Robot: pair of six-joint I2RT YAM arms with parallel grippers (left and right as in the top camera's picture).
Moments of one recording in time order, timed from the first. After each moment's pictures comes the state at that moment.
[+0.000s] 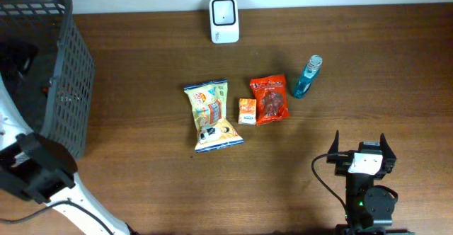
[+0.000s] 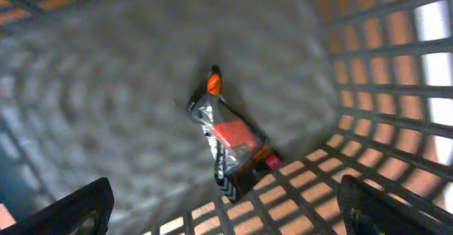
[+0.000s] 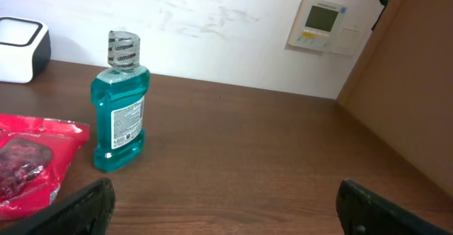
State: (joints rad) left arm 0.56 2.20 2.34 -1.34 0.01 -0.68; right arm -0.05 0.01 0.01 -0.06 0.16 -0.21
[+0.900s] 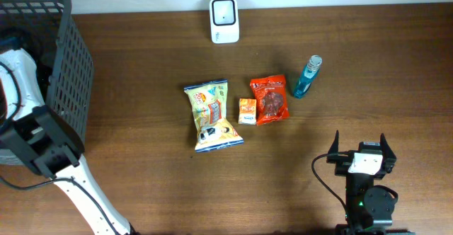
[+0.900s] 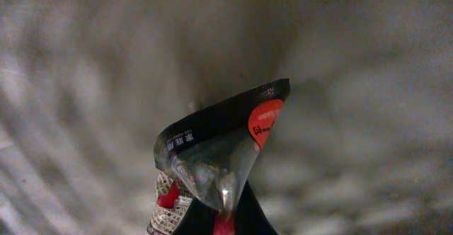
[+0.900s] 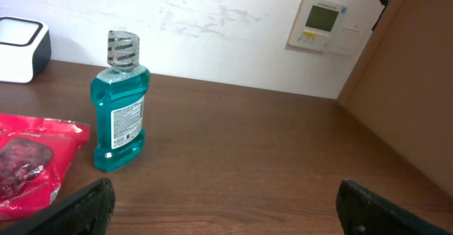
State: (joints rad) left arm 0.49 2.49 2.35 -1.37 -0.13 -0.68; right arm -0.05 0.01 0.01 -0.06 0.16 -0.21
